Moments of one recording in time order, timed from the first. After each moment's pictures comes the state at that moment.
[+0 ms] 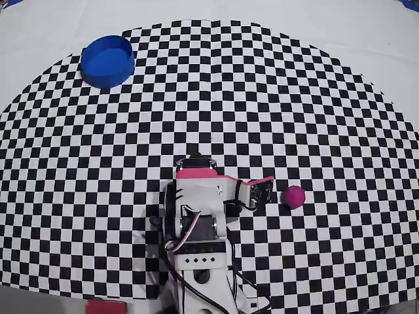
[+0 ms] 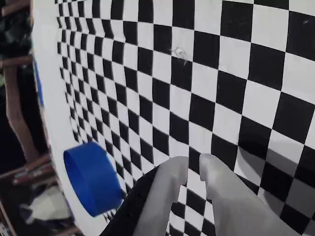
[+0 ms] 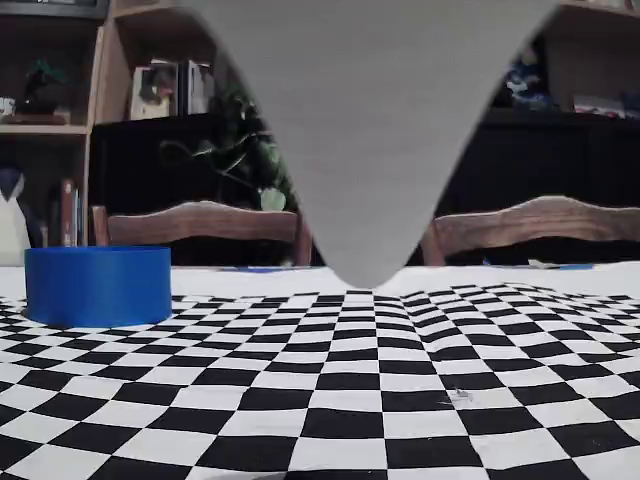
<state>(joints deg) -1.1 185.3 177.9 46.0 -1.8</state>
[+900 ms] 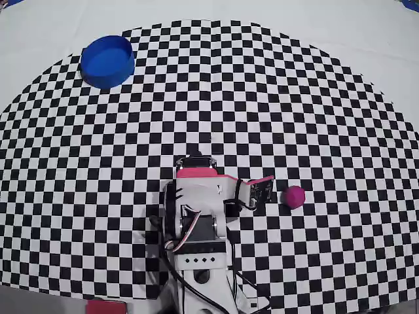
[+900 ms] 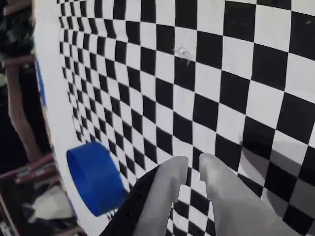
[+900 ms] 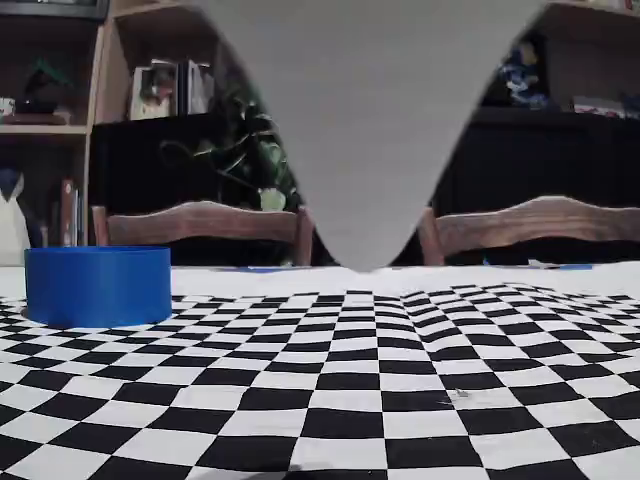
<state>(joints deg) -1.1 185.3 177.9 44.2 -1.7</state>
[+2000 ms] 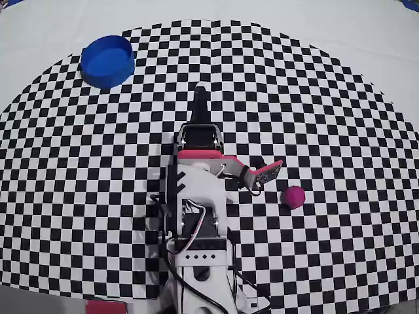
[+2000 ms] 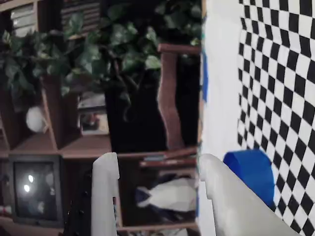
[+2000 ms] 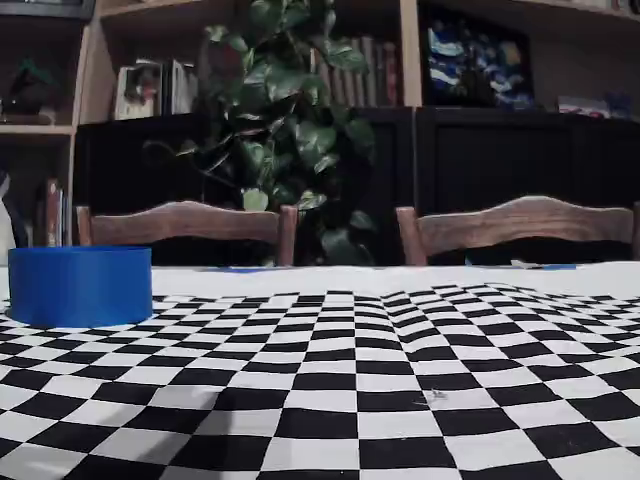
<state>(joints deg) 0.8 181.6 177.9 8.3 -1.8</state>
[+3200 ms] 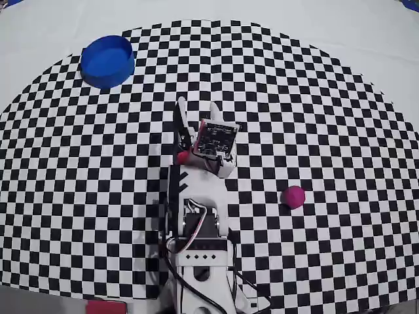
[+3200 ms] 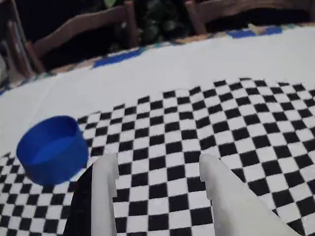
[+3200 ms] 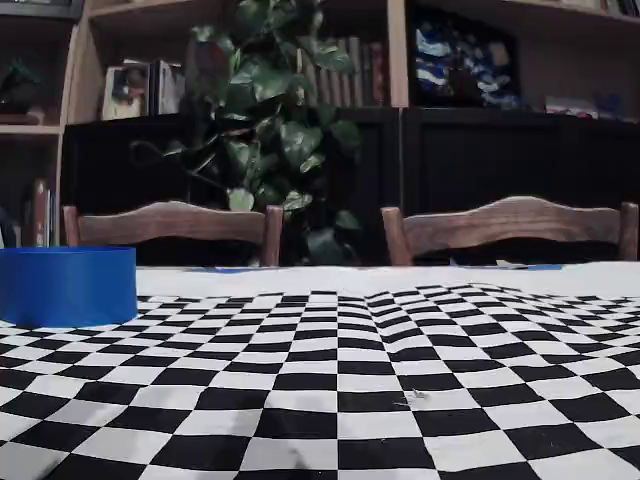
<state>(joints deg) 2.2 181.6 177.9 11.0 -84.3</state>
